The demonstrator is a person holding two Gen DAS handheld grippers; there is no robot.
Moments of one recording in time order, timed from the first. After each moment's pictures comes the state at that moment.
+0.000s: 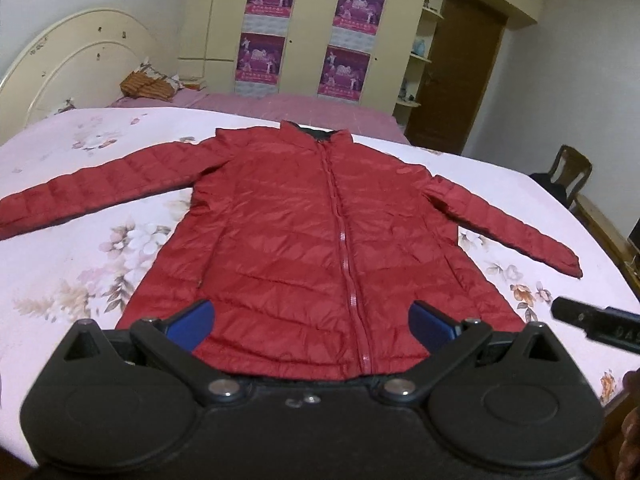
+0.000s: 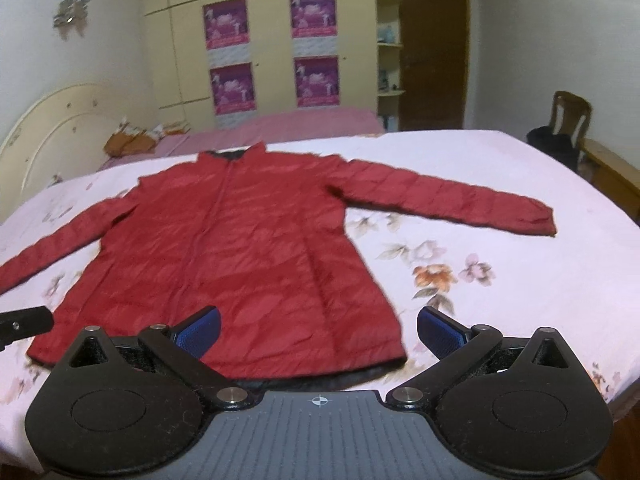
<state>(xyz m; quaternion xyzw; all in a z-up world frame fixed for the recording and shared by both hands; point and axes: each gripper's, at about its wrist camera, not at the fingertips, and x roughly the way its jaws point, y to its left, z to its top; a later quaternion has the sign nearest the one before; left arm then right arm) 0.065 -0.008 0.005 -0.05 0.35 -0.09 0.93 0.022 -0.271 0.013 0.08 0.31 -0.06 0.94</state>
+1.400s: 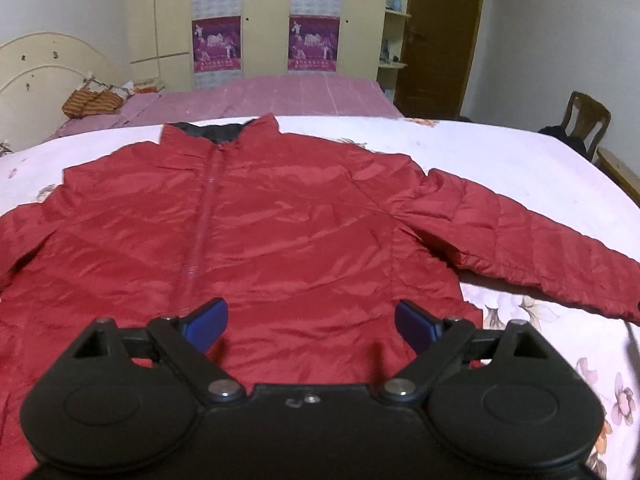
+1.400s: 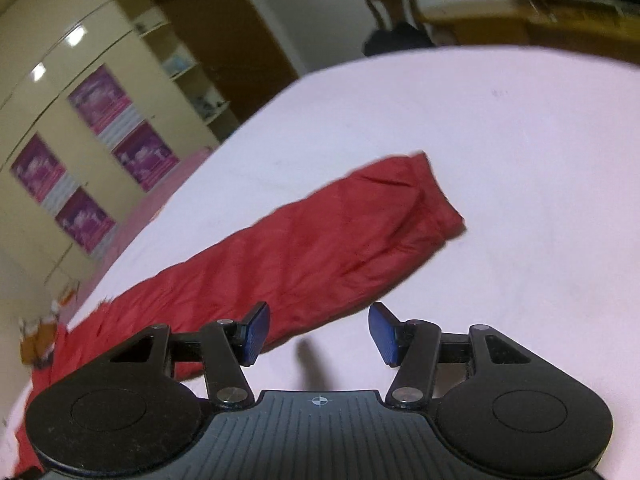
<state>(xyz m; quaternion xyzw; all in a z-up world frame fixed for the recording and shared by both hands) 0.317 -0.201 -0.065 0.02 0.37 -0.10 0.92 0.177 -0.604 -0.103 0.39 0.26 -0.22 0.85</state>
